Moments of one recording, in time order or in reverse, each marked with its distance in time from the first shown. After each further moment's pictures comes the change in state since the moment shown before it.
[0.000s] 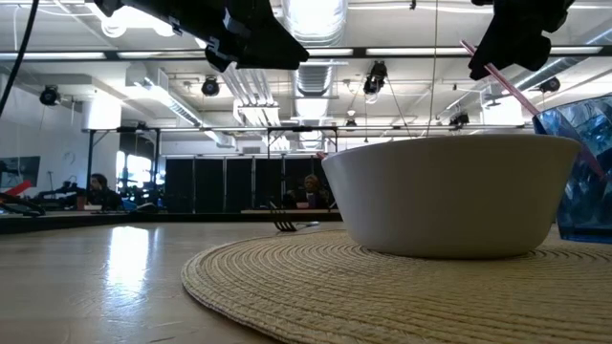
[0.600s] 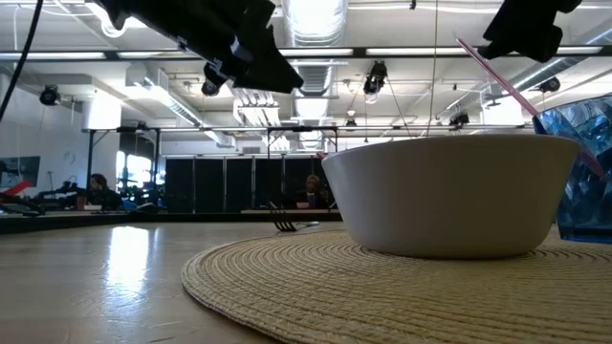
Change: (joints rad) left arm 0.077 0.000 0.000 -0.094 0.003 -0.077; right arm 0.000 -0.134 0.000 -0.011 -0.089 -0.006
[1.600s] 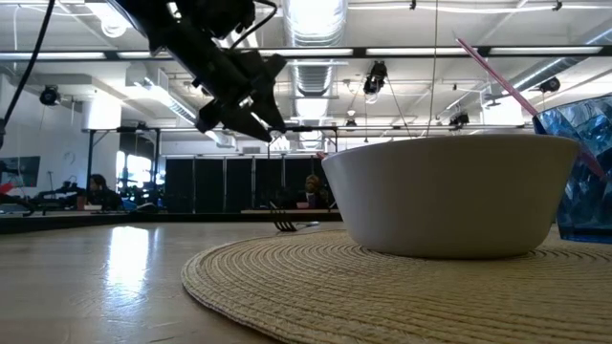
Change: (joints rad) left arm 0.336 0.000 0.072 -0.318 0.262 -0.441; right arm 0.000 -0.095 0.222 0.065 -0.001 -0.211
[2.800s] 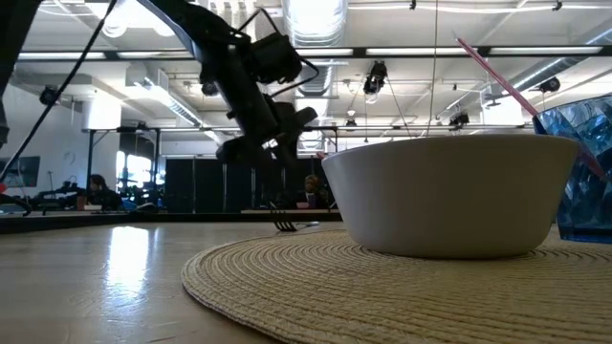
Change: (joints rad) left arm 0.114 0.318 0.261 -0.251 0.212 -0.046; right arm 0.000 0.185 0.212 -0.003 0.173 -0.209
